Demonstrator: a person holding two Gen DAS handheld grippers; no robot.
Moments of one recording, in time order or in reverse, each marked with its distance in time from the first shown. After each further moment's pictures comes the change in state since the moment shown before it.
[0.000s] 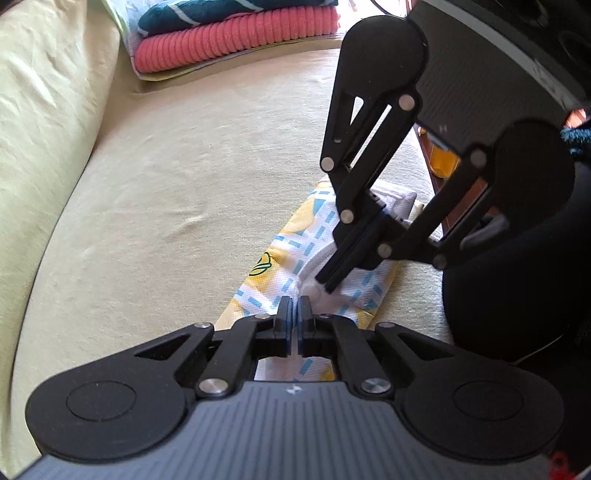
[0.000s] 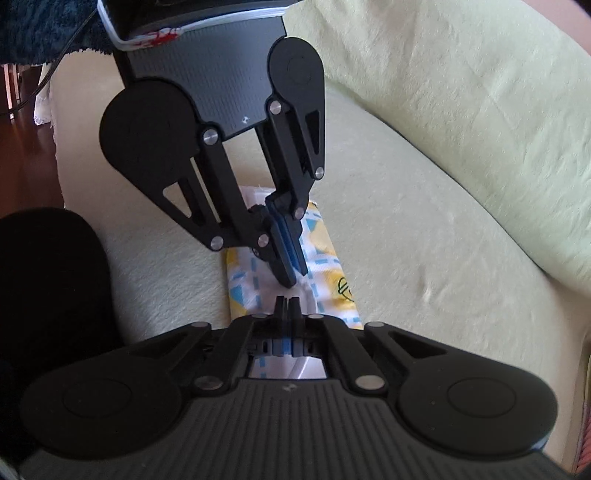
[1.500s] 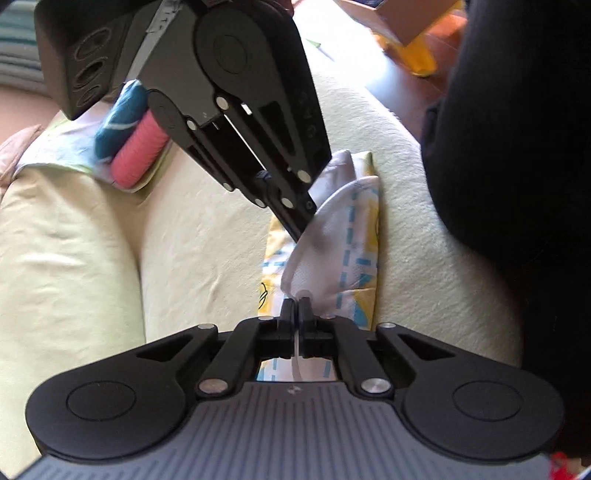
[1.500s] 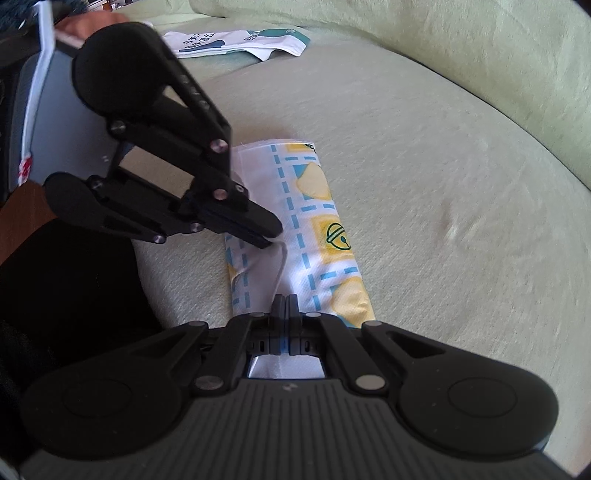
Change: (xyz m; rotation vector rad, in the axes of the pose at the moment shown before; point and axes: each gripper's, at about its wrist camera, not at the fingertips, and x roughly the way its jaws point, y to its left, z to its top) left arm 0.032 -0.079 -0.001 0.605 0.019 0.316; right arm 0.007 -0.072 -0.018 0.187 0.136 0.314
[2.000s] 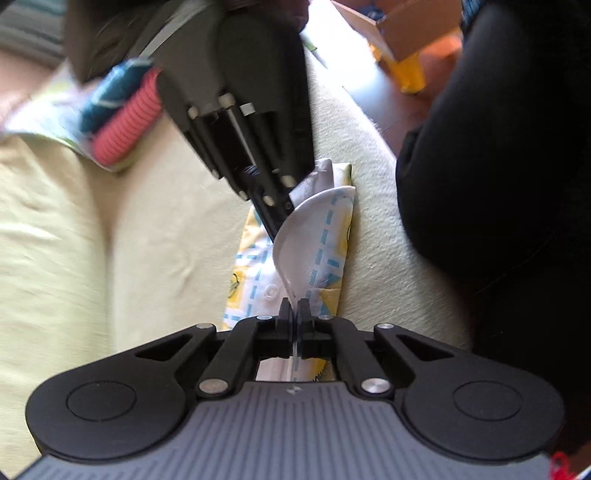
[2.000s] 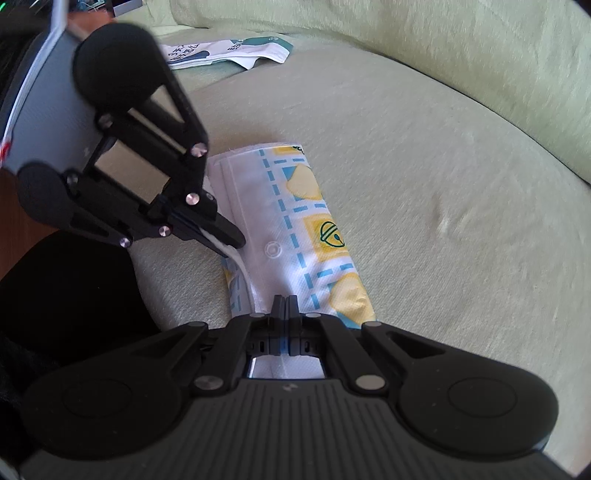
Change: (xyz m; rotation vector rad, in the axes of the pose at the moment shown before) left arm -0.004 -0.011 0.010 -0.079 0.032 0.002; right arm -0.002 0.001 -0.003 0.041 -0.017 -0.024
